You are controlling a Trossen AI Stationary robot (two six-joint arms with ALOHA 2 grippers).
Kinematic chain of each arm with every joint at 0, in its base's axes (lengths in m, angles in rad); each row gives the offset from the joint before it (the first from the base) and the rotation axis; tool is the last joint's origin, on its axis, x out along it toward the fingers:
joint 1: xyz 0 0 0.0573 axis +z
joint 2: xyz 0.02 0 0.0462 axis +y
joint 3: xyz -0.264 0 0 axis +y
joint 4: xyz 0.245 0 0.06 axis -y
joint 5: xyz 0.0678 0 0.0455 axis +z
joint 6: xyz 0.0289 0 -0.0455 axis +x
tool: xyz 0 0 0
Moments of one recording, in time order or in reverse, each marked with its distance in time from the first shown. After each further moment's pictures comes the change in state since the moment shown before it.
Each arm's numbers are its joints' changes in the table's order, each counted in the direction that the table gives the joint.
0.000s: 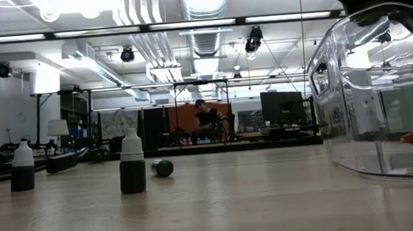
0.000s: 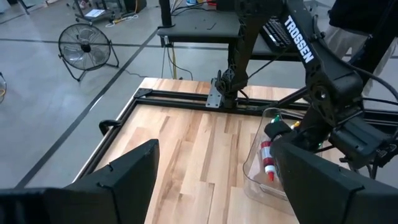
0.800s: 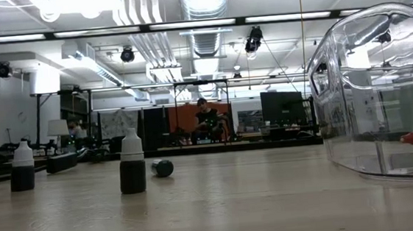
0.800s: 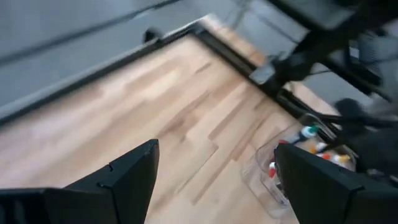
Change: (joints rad) left arm 0.024 0.030 0.000 -0.272 0.121 -0.665; right arm -0.005 -0.008 -0.487 -0.484 -0.106 -0.336
